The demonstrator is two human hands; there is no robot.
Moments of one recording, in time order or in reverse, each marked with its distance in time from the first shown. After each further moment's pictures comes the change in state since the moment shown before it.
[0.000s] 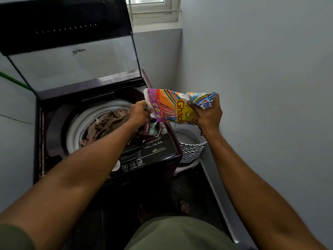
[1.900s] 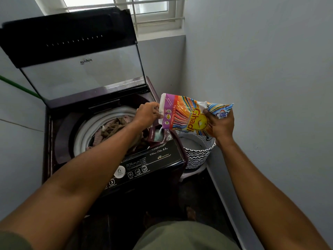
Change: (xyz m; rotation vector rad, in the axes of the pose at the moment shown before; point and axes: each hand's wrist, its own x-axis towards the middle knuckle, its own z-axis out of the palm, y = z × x) left_hand 0.012 0.020 -0.008 0.197 -0.113 0.116; right_hand 0.013 0.034 -0.024 0.139 0.003 0.320
